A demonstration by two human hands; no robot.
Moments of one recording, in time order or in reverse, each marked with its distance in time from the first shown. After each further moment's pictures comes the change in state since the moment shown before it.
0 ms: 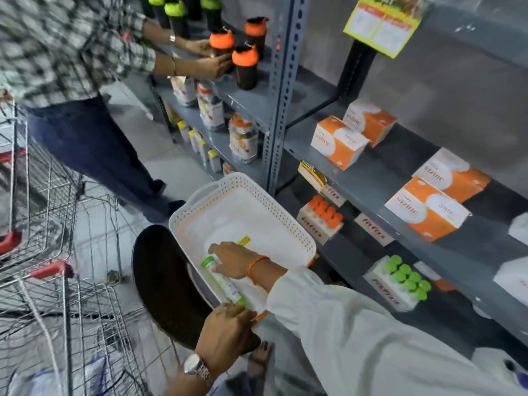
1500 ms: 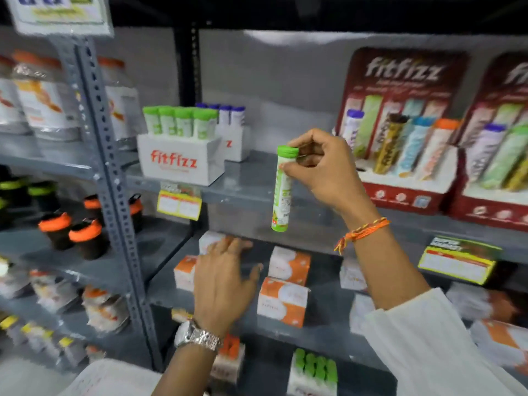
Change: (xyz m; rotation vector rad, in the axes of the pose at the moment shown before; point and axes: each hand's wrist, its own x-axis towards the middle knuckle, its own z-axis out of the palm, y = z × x) left_hand 0.266 0.258 -0.227 -0.105 0.575 0.451; right_hand -0.448 0.007 -0.353 0.209 1.704 0.015
